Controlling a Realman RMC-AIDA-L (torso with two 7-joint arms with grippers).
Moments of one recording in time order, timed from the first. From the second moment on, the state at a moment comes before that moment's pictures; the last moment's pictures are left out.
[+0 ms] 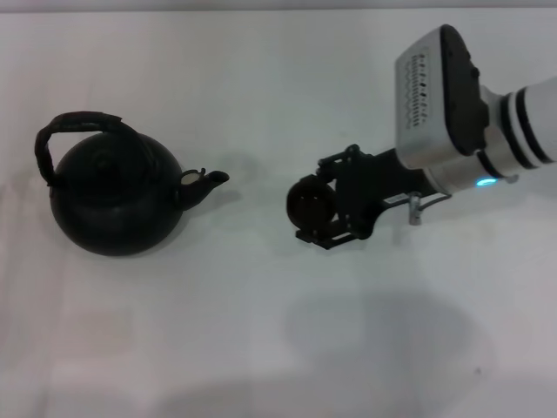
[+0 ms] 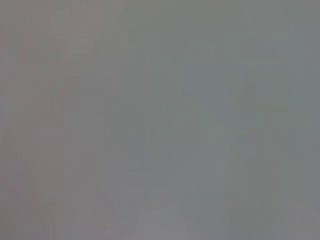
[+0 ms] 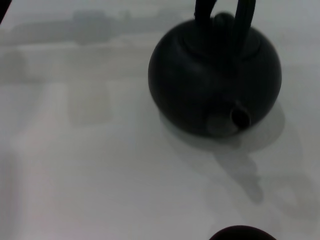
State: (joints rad) left arm -0.20 -2.08 0.95 -0.10 0.39 1.59 -0.20; right arm 0.55 2.02 -1.65 -0.98 1.18 1.16 -1.45
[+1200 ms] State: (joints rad) left arm -0.20 -2.08 0.95 -0.11 0.40 1.60 -0.20; right arm 0.54 2.02 -1.79 -0.86 1.27 0.97 -1.45
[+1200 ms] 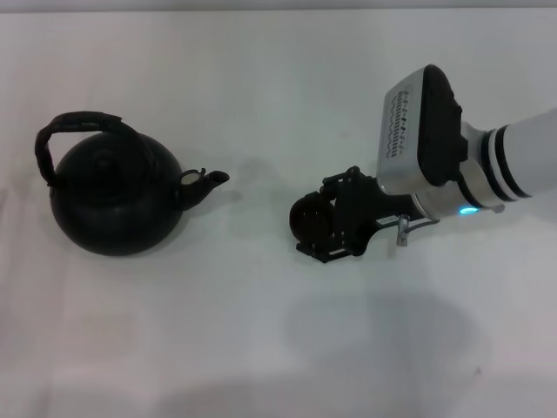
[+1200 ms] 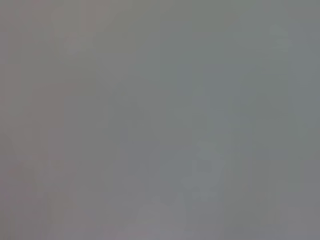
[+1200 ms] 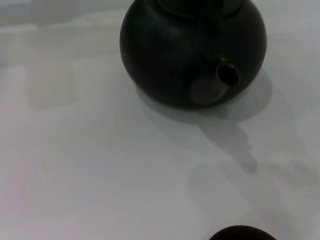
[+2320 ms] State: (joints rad) left arm -0.20 -2.08 0.95 -0.11 0.41 1.61 -0.21; right arm 0.54 2.02 -1.74 -0.86 1.33 0.99 -1.49
